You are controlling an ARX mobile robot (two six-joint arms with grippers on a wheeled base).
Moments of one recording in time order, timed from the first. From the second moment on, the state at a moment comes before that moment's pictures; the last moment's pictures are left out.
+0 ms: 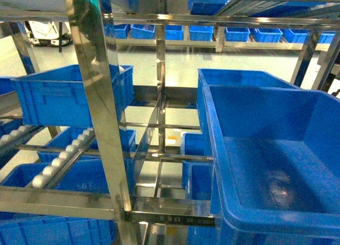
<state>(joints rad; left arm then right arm) 0.00 0.01 0.01 0.00 0.00 0.00 -0.12 0.57 0.24 0.52 -0.22 0.10</state>
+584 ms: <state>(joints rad) 0.00 0.01 0.01 0.00 0.00 0.00 -0.14 0.62 0.22 0.56 -0.26 0.08</state>
